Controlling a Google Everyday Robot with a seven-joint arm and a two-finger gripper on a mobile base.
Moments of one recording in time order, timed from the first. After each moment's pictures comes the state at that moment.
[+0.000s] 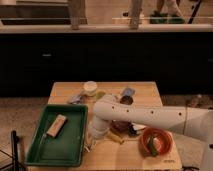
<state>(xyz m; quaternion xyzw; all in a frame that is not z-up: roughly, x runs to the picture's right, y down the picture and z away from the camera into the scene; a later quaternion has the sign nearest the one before) -0.062 0.280 0.708 -0.38 -0.30 -0.25 0.84</state>
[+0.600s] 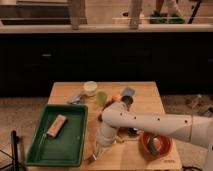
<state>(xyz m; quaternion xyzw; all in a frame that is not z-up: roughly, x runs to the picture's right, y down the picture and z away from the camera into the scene) -0.028 0.324 0.722 -0.43 -0.29 -0.20 0.83</state>
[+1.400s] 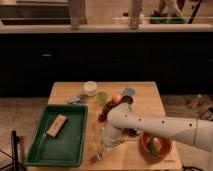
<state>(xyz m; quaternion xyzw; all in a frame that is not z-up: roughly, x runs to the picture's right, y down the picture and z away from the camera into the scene) -0.007 0.325 0.736 -0.43 -0.28 -0.17 0.85</state>
